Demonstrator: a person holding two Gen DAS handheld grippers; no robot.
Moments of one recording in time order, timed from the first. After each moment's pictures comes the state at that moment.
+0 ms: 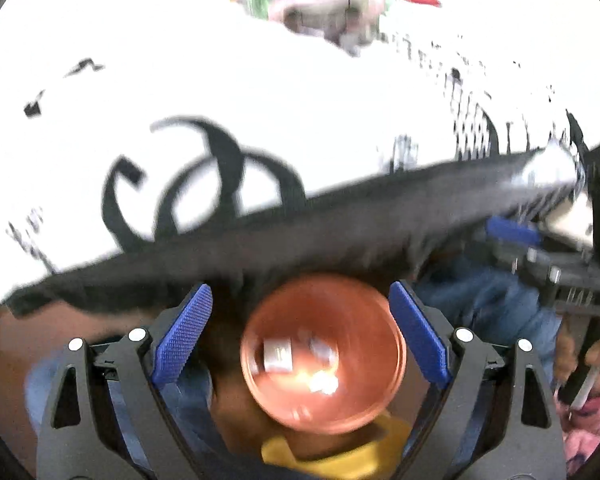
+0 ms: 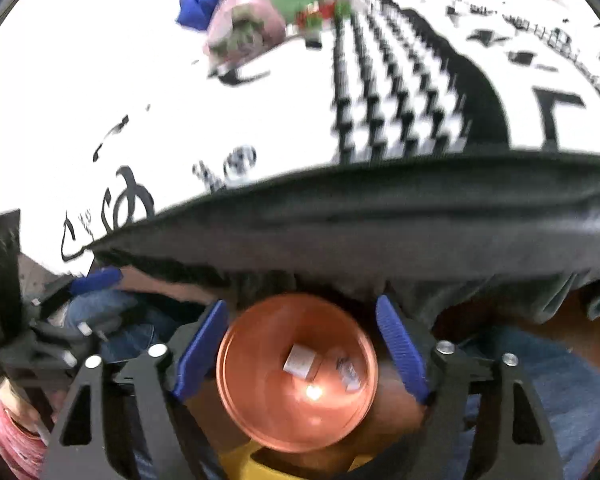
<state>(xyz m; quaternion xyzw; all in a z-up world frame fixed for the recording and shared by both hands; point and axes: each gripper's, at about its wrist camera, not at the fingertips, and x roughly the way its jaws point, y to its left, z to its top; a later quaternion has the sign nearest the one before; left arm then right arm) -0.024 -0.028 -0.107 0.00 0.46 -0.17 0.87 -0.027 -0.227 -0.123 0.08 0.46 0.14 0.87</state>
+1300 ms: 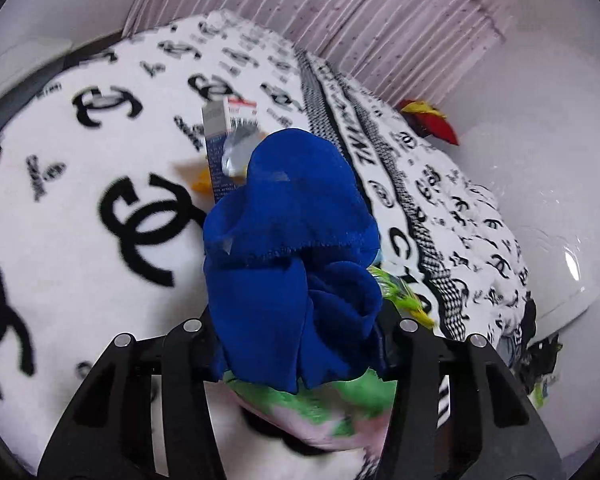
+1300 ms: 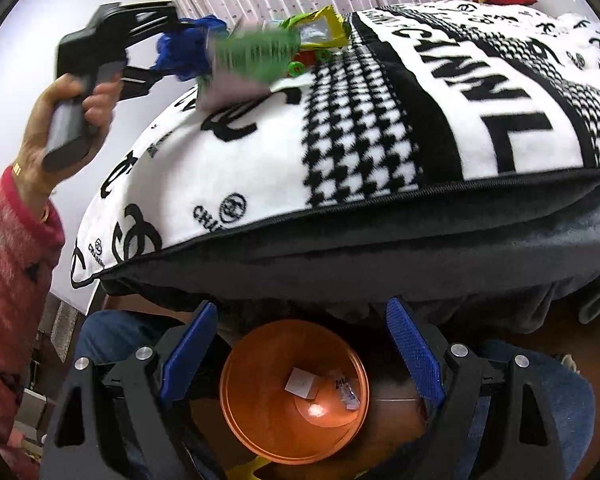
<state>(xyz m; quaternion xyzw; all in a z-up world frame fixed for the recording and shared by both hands) 0.192 -0.025 0.013 -0.23 0.38 -0.16 0.88 -0.036 -0.246 -0.109 0.11 0.44 0.15 0.88</state>
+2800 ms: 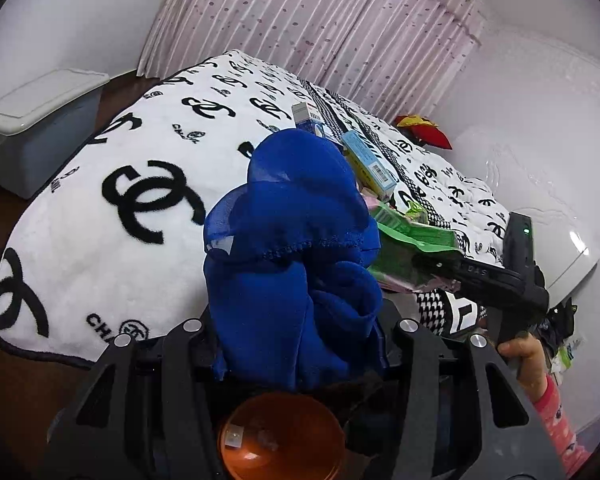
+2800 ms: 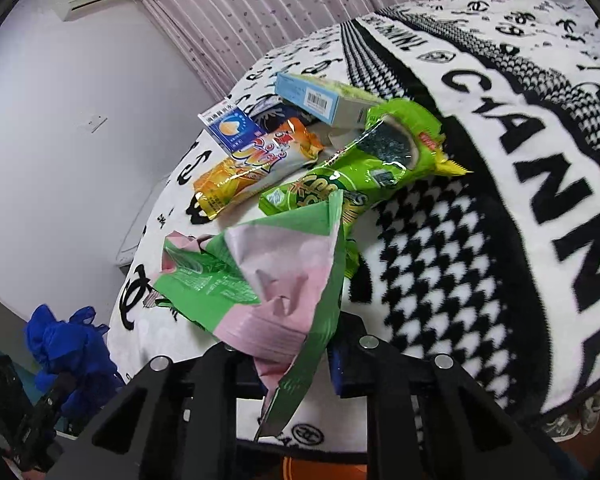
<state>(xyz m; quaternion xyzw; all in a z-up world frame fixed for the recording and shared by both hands) 0.002 0.072 -0.018 -0.20 0.33 -0.15 0.91 0.109 -0.221 -0.033 0.18 0.43 0.16 0.87</state>
